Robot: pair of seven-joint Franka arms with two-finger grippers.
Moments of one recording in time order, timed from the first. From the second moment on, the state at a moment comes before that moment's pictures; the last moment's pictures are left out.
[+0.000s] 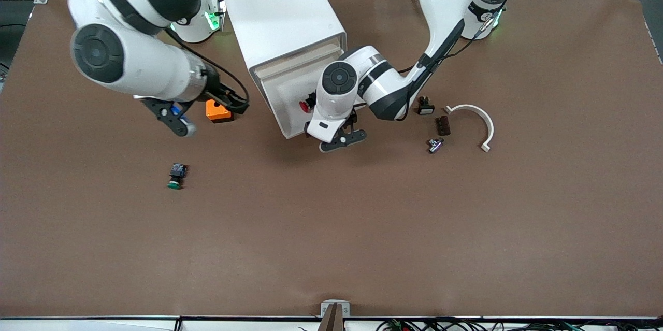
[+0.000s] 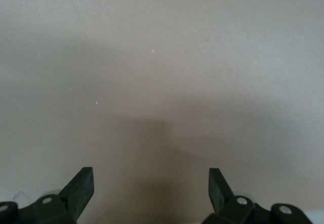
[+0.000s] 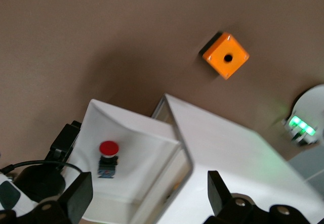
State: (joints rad) left arm -0.56 0.70 -0.35 -1.48 0.11 2.17 -1.21; right arm 0.43 0.26 -0.06 -1.40 0.29 1.37 1.05
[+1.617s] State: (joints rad) left arm -0.66 0.70 -0.45 -1.53 -0.04 2.15 -1.30; right arm 0.02 0.18 -0.06 -1.39 0.00 1.47 0.05
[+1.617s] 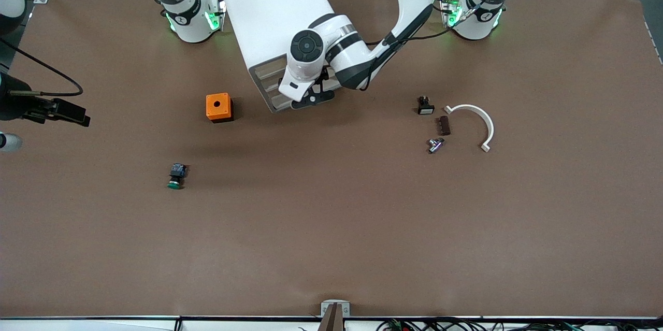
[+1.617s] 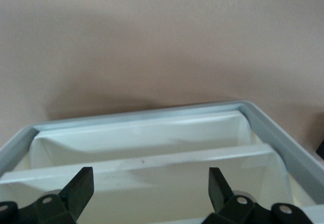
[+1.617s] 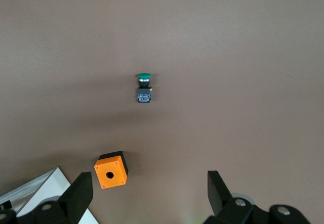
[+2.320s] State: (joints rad) left arm -0.60 0.70 -0.45 -1.49 -0.06 2.12 -1.27; right arm 0.01 0.18 -0.06 -1.37 0.00 1.47 0.05
